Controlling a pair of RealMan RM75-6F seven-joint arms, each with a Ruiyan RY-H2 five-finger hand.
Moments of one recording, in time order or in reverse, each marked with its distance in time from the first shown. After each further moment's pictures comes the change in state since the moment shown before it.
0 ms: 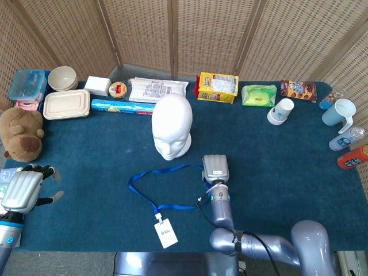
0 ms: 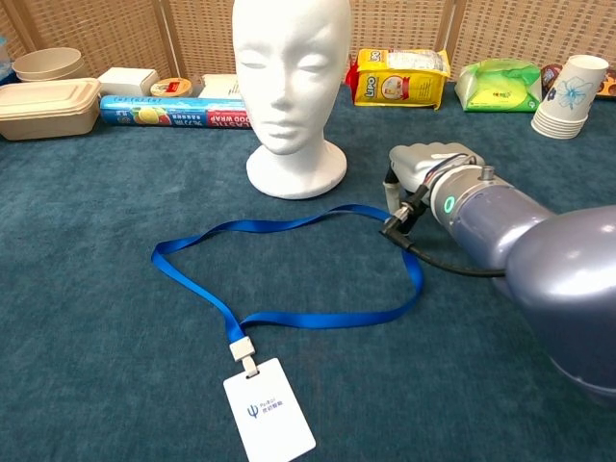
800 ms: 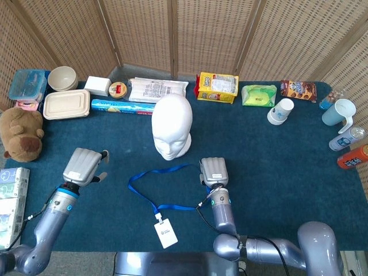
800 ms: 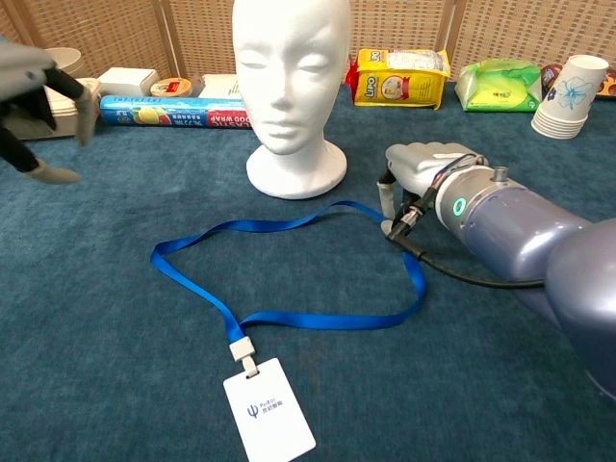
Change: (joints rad) left arm -0.295 -0.268 -0.131 0.048 -0.262 -0.229 0.433; right arm -0.034 0.037 -0.021 -0.099 -0.042 0.008 0.028
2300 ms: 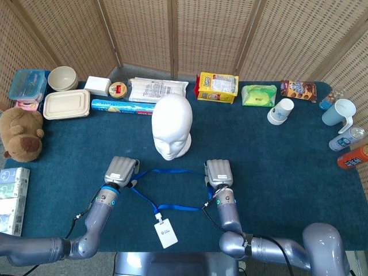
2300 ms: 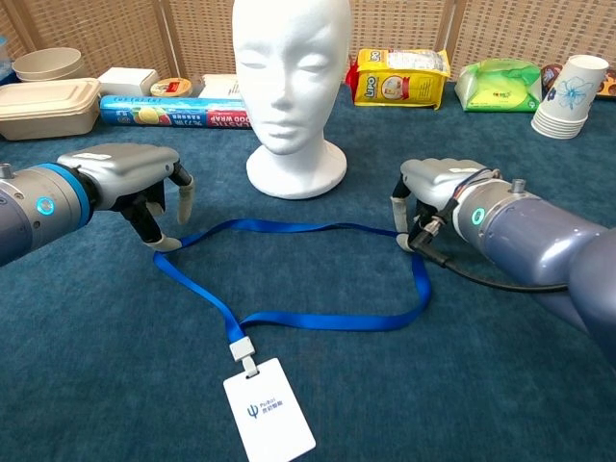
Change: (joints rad) left arm -0.246 -0.336 0.028 0.172 -0.468 0.015 0.203; right arm -0.027 0.027 -0.022 0.032 0.017 -0.074 0.061
